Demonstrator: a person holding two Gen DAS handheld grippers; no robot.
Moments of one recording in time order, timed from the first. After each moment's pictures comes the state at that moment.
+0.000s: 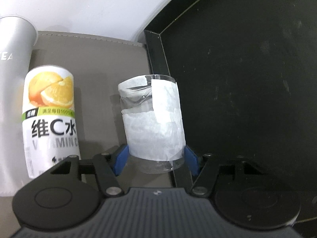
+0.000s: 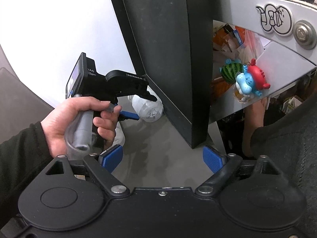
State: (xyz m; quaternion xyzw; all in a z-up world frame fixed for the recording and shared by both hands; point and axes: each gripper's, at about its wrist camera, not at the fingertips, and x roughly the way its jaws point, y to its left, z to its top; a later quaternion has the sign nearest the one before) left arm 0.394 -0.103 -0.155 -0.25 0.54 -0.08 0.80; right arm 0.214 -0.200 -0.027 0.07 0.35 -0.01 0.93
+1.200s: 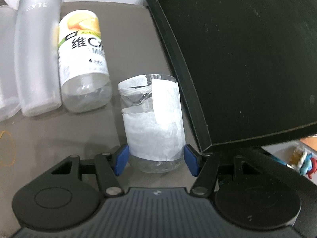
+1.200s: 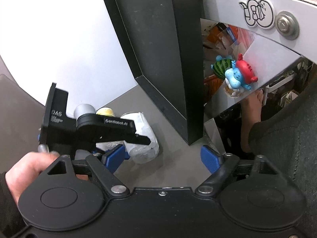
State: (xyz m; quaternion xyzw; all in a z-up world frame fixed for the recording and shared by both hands) left arm 0.321 -0.099 -0.148 -0.20 0.58 -0.12 0.78; right arm 0.211 -0.211 -0.027 0.10 0.35 -0.01 0.93
